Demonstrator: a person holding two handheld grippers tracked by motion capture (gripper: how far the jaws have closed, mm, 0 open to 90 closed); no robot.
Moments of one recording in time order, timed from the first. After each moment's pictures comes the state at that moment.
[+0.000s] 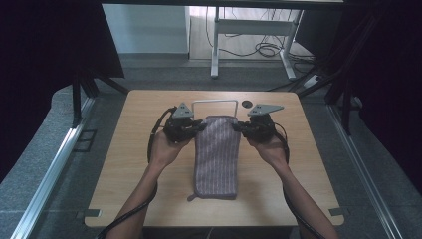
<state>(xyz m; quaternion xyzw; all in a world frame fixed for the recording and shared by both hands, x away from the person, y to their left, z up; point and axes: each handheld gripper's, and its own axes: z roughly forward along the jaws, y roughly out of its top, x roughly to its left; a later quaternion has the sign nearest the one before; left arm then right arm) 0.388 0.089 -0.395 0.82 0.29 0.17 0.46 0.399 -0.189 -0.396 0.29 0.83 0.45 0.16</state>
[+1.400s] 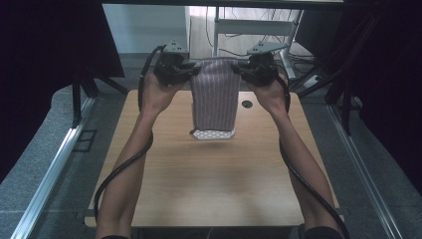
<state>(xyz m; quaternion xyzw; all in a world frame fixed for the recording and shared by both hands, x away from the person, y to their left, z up) 0.464 0.104 -0.262 0.80 0.30 0.24 0.46 0.467 -0.168 -0.260 0.27 0.79 0.48 0.28</state>
